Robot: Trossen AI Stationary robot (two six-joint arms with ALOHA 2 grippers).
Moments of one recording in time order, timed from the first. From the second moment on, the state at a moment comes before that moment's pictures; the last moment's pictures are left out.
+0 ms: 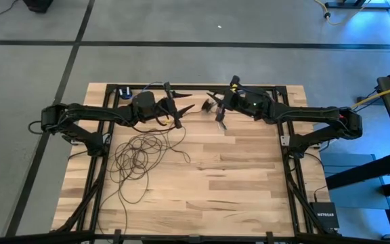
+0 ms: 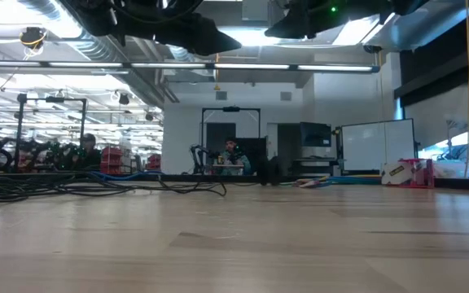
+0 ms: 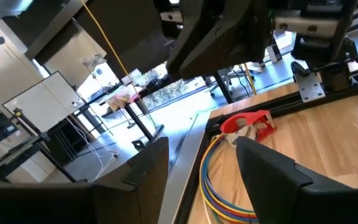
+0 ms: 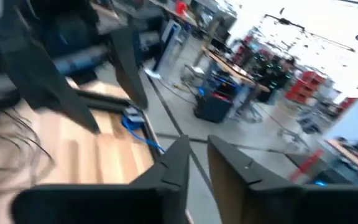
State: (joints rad) left arm 0.27 1.38 0.81 0.58 -0.13 0.53; right arm -0.26 1.28 0.89 0.33 0.21 -0.46
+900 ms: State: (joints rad) left arm 0.55 1.61 0.86 0.51 -0.07 0.24; right arm -0.63 1.64 0.89 0.07 0.01 -0.74
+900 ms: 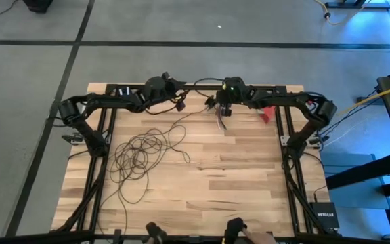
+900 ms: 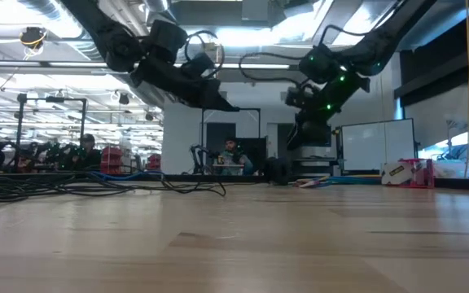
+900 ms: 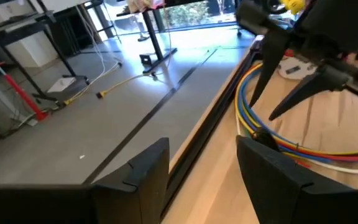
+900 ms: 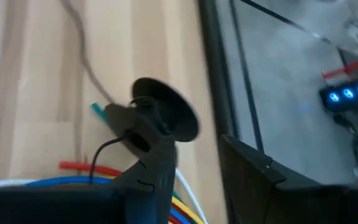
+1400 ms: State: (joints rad) left arm 0.52 1.62 0.87 0.48 -0.07 0.30; right arm -0.67 1.69 0.96 0.02 -0.18 -0.81
